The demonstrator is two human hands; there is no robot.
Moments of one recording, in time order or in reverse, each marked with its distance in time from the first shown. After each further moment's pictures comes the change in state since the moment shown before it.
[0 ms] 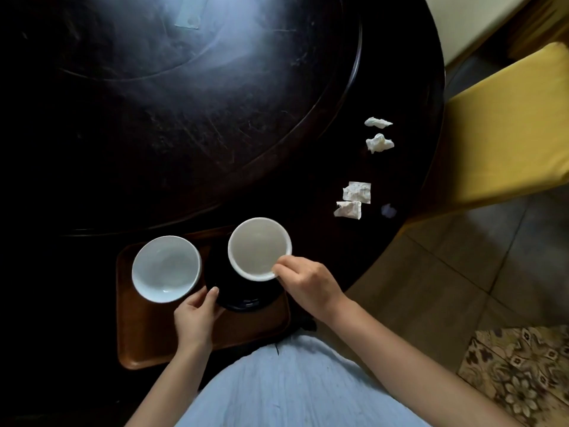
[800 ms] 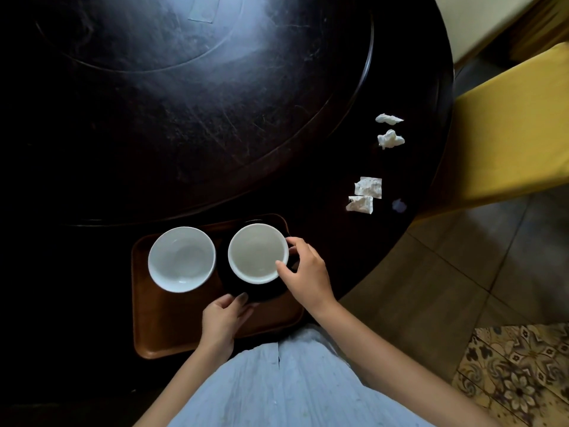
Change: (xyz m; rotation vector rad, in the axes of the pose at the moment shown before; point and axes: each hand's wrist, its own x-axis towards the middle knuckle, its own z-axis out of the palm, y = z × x) left_hand -0.009 -0.011 -0.007 -0.053 -0.274 -0.241; right_hand 0.016 -0.035 0.022 0.482 0.074 0.736
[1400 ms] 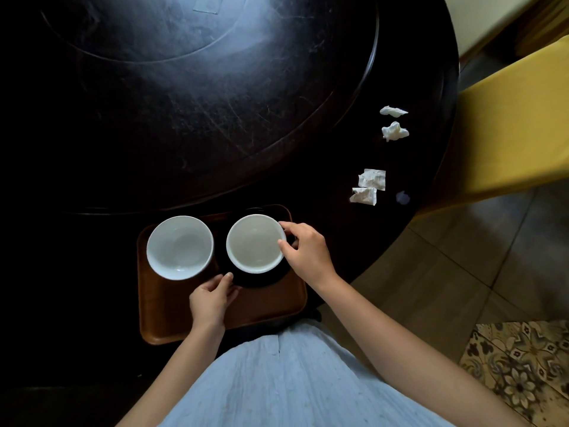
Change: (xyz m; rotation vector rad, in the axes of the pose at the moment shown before) left_hand 0.015 0.010 -0.014 -0.073 0.242 0.104; right_hand 0.019 -0.009 -0.001 -0.048 -0.017 -0.110
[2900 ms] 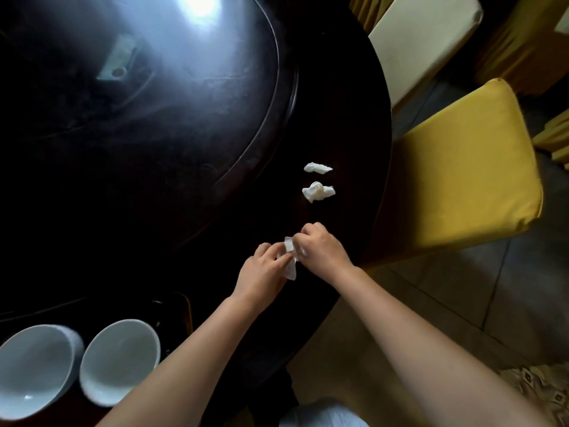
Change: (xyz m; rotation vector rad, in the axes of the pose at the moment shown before) left_hand -0.006 0.018 0.304 1.605 -0.541 1.218; right_hand 0.141 0.165 -0.166 -0.570 -0.155 -0.219
